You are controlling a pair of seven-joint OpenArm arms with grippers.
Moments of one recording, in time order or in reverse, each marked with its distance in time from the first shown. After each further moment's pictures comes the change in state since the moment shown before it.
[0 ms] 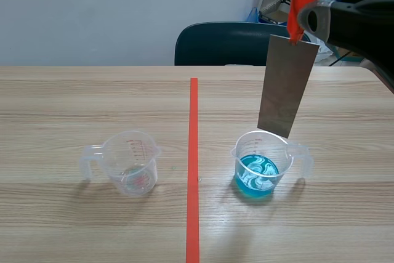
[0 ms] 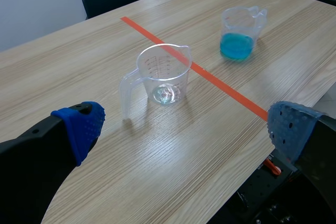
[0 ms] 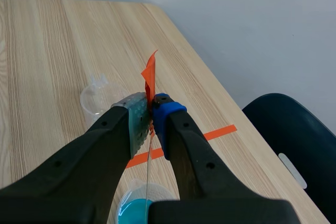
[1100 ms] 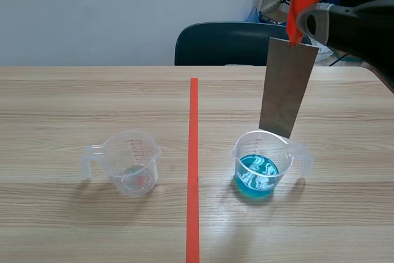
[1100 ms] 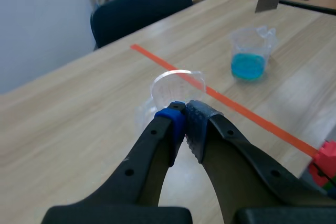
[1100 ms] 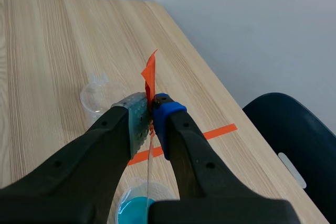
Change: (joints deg) left arm -9.5 -2.0 1.8 0.0 0.2 0.6 0.3; right arm 0.0 0.0 -0.5 0.0 -1.1 0.0 0.4
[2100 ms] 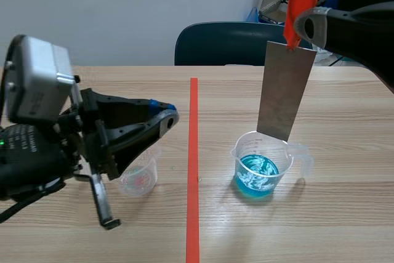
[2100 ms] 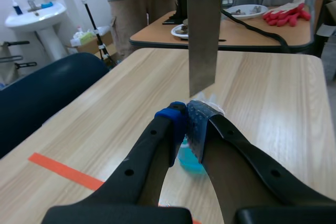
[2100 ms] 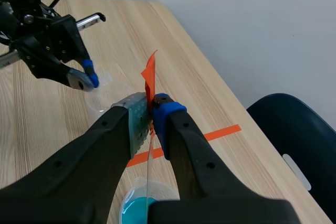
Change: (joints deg) left arm -50.6 0.5 52.5 -1.5 -0.7 9.4 28.3; right arm 0.0 0.0 -0.2 0.0 0.0 0.6 0.0
